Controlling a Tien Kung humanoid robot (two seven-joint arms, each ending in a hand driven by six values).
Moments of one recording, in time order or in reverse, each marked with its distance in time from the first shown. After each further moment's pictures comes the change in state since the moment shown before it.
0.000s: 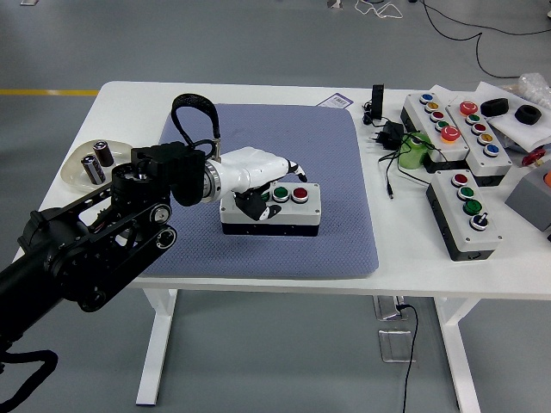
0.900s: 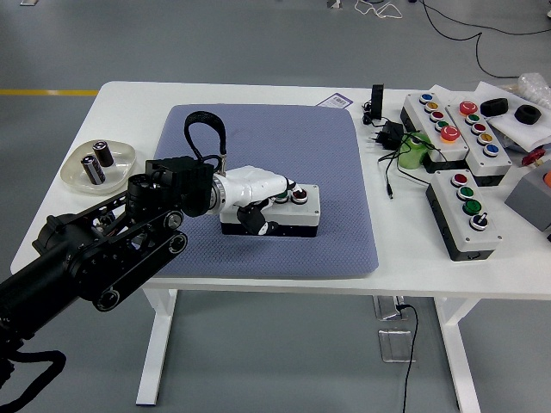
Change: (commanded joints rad) left arm -0.007 -0.018 0.039 0.092 -0.017 0.014 0.000; right arm 0.001 -0.001 0.007 0.000 -0.008 0.001 0.001
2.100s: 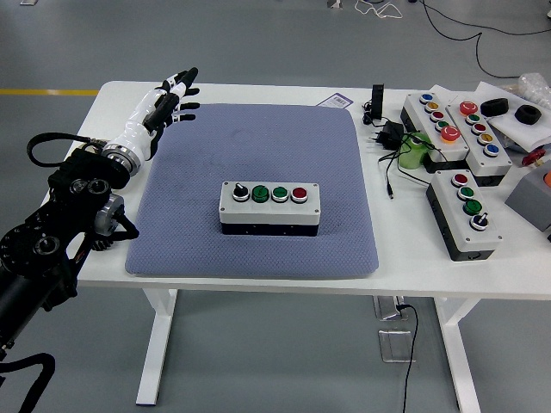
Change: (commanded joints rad) left arm 0.128 0.017 -0.338 0.236 -1.026 0.587 -0.101; right arm -0.007 0.003 -0.003 0.000 0.000 0.000 -0.006
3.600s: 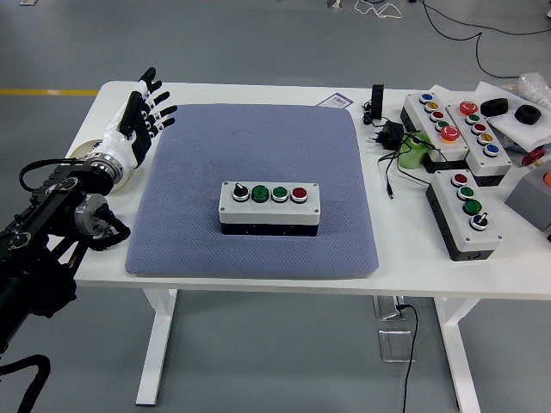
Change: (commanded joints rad) left arm 0.015 0.013 -0.064 0.055 -0.180 -0.014 -0.016; right arm 0.013 0.001 0.002 0.000 0.000 0.000 0.005
